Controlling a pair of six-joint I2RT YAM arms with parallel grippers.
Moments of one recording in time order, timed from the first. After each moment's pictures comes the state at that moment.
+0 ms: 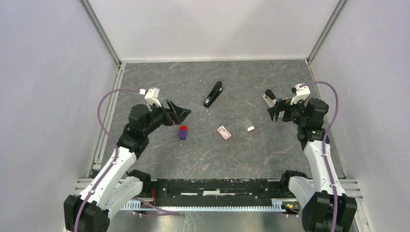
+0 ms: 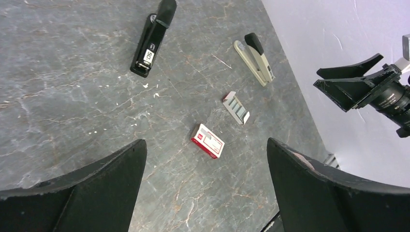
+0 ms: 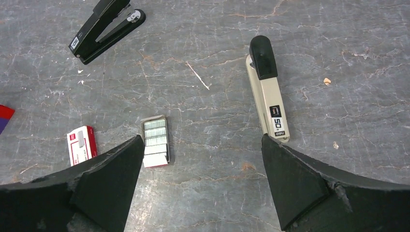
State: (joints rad) left arm -0.32 0.81 0.60 -0.02 0.31 -0.58; right arm -0.17 0.92 0.62 -0.11 -0.49 -0.05
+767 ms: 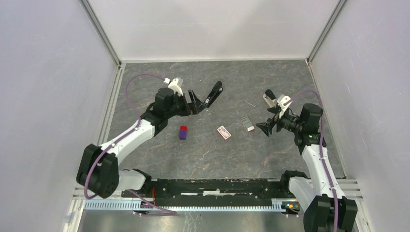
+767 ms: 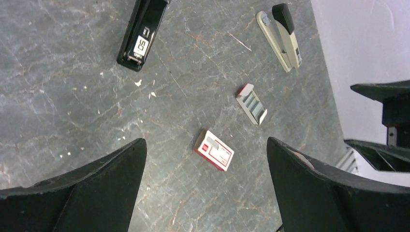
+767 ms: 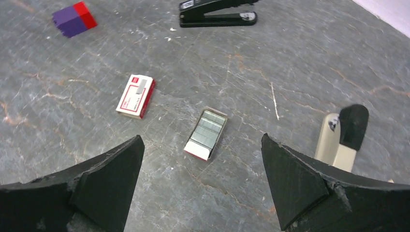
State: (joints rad) left arm -0.45 1.27 0.77 0.08 0.26 -0.61; right arm -0.13 0.88 0.54 -0.12 -0.90 -0.41
